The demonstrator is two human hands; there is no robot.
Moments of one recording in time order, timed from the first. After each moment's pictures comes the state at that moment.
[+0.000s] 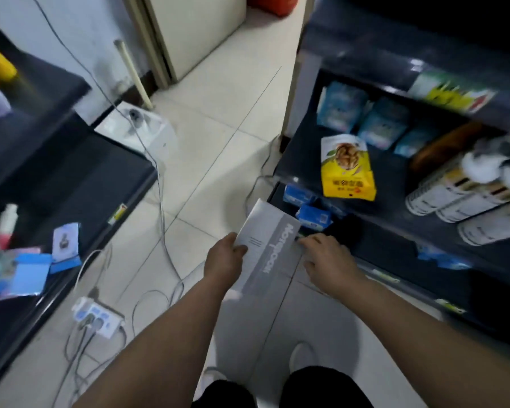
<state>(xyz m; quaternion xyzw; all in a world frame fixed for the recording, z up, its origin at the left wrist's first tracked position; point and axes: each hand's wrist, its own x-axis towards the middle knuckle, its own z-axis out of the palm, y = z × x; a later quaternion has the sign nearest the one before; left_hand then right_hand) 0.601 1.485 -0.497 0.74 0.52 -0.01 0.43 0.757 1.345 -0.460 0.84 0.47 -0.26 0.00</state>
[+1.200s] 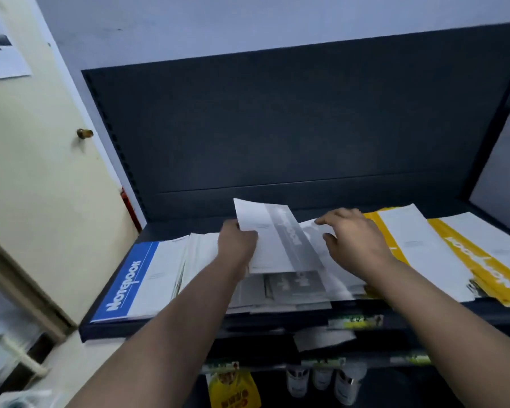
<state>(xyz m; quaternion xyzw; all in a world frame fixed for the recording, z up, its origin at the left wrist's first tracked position) 1.052 1.397 -0.031 0.74 0.29 0.15 0.59 1.106 1.193 -0.021 0.95 0.26 0.13 -0.15</state>
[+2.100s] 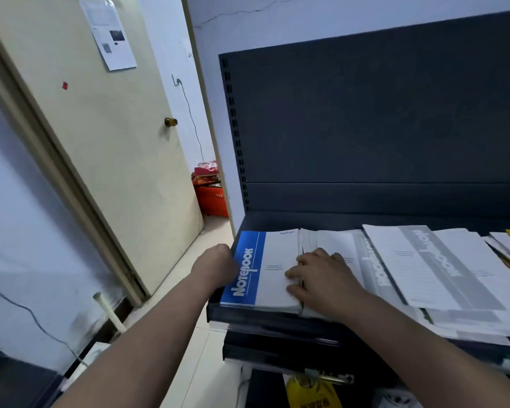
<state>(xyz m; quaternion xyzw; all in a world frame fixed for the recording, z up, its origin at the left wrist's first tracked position) 0.930 1.633 -0.052 0.91 0.37 -0.01 0.16 1.007 1.432 -0.063 0.89 0.46 -0.01 -0.07</state>
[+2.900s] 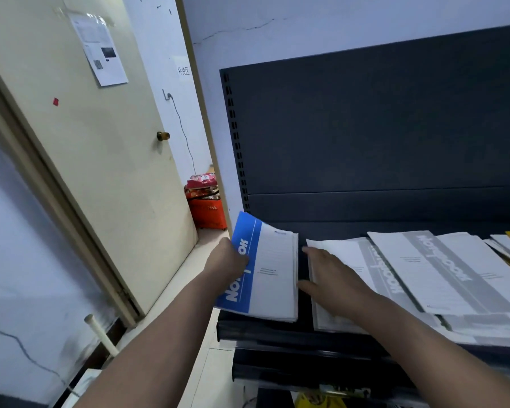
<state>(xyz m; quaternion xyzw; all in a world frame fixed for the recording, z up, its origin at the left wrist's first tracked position) 0.949 1.649 -0.042 0.82 0.38 0.08 0.41 1.003 1.446 -0.049 0.90 0.36 -0.07 -0.22</state>
